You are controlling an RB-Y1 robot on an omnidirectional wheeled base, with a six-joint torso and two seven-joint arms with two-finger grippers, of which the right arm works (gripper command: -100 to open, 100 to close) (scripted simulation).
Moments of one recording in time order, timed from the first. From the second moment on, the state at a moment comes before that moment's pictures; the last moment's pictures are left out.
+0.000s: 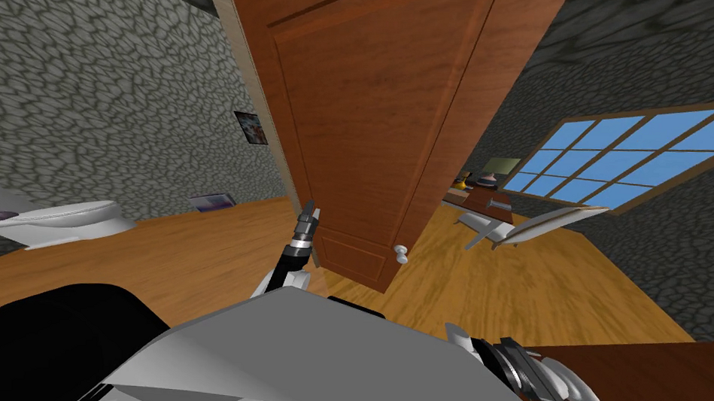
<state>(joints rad) -0.05 -0.32 -0.10 -0.60 -1.59 -1.24 -0.96</state>
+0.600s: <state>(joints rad) -0.06 -0.30 -0.13 -0.57 -1.63 -1.28 -0.95</state>
